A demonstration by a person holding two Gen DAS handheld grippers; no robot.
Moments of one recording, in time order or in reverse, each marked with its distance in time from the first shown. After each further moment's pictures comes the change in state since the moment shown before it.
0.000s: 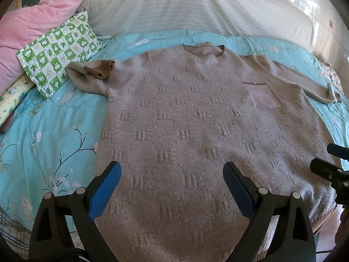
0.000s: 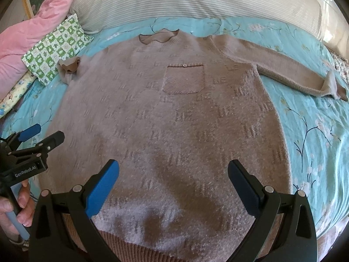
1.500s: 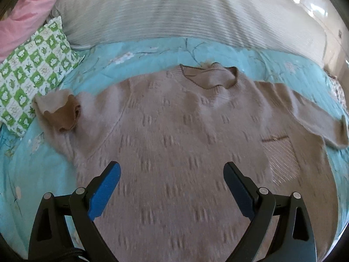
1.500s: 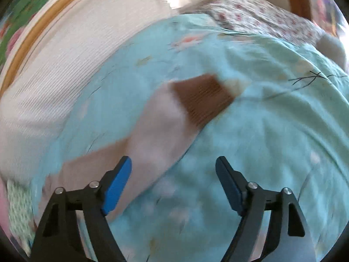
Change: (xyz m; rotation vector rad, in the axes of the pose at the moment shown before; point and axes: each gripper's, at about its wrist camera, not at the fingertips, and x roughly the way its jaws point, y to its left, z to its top) left arm 0.102 -0.002 0.136 -0.034 0.041 -0.051; right arm -0.006 -0.392 0.078 0.811 -0.259 -0.150
